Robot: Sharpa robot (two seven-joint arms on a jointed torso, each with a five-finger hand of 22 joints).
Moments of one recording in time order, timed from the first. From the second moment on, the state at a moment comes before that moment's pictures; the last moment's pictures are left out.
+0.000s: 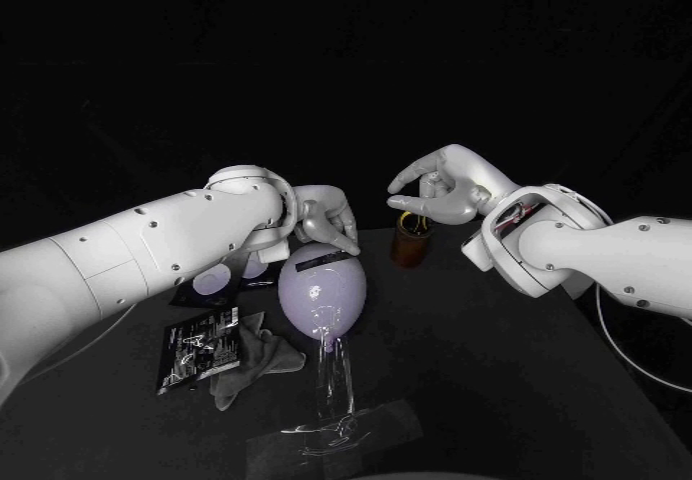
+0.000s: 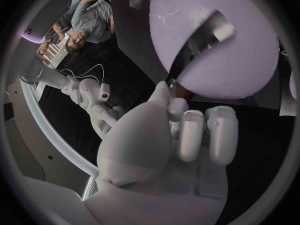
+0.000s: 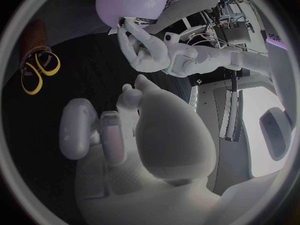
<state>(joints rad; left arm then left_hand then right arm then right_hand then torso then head) 1.42 -0.30 -0.10 1.04 -1.09 0.25 0.02 1.68 0.05 0.07 0.17 0.05 1.02 0.10 0.33 0.32 1.24 0.10 1.20 1.17 1.46 0.00 1.57 1.31 0.03 1.47 0.08 1.54 1.31 1.45 -1.09 -0.21 1.81 -1.05 -0.66 -0.05 1.50 -0.12 0.20 0.27 0.09 1.02 0.12 0.20 0.37 1.37 0.06 1.01 0.77 1.46 -0.03 1.56 1.31 0.06 1.46 0.07 1.26 1.31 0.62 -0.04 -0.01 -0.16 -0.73</state>
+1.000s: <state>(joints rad) 1.44 -0.77 -0.06 1.29 -0.74 0.23 -0.04 1.38 -0.14 0.68 0.01 0.05 1.01 0.10 0.42 0.42 1.40 0.02 1.43 1.30 1.46 -0.04 1.56 1.31 0.03 1.47 0.08 1.54 1.31 1.42 -1.09 -0.21 1.79 -1.04 -0.66 -0.05 1.50 -0.12 0.20 0.27 0.09 1.02 0.13 0.20 0.37 1.37 0.06 1.01 0.77 1.46 -0.02 1.56 1.31 0.06 1.46 0.07 1.26 1.31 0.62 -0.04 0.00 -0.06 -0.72</state>
